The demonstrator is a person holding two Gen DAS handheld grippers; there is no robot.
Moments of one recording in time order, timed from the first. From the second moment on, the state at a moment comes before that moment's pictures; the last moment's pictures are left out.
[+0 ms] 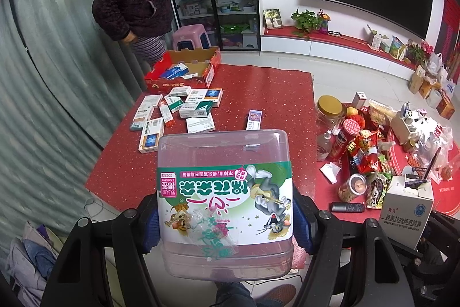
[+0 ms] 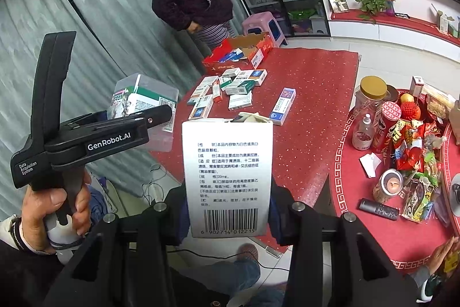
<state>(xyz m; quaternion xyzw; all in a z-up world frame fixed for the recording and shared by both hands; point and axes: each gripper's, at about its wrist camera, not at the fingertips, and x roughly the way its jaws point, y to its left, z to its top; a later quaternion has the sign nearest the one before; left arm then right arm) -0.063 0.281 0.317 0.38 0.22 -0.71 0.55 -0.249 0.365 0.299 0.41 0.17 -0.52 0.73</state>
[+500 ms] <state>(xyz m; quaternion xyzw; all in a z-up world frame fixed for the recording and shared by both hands) -0.065 0.281 0.317 0.38 0.22 -0.71 0.55 -0.249 0.370 0.300 0.41 0.17 -0.53 0.73</state>
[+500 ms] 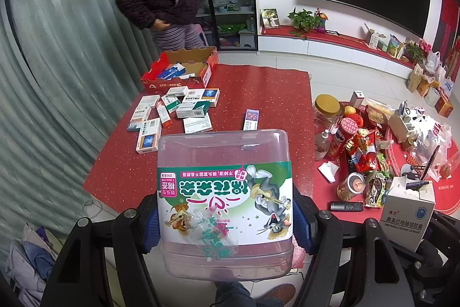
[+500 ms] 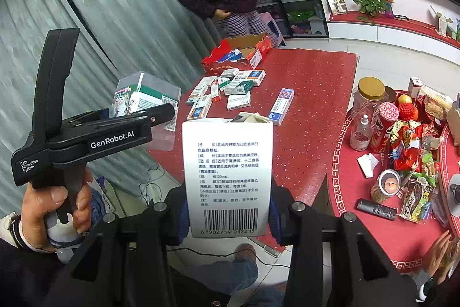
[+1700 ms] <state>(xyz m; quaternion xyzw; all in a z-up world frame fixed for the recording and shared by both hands) -0.052 0.278 0.317 0.38 0.22 -0.71 0.55 -0.240 0.365 0.300 0.41 0.17 -0.52 0.73</state>
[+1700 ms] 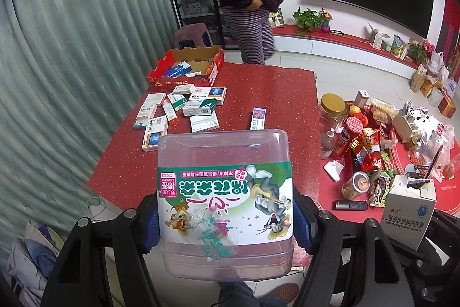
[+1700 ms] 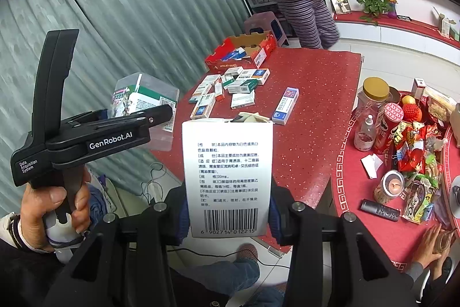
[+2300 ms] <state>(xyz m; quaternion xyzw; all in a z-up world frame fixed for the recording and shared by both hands) -0.048 0.280 0.314 0.38 0.22 -0.71 0.55 -0.236 0.364 0.300 0.40 0.18 -0.52 0.73</state>
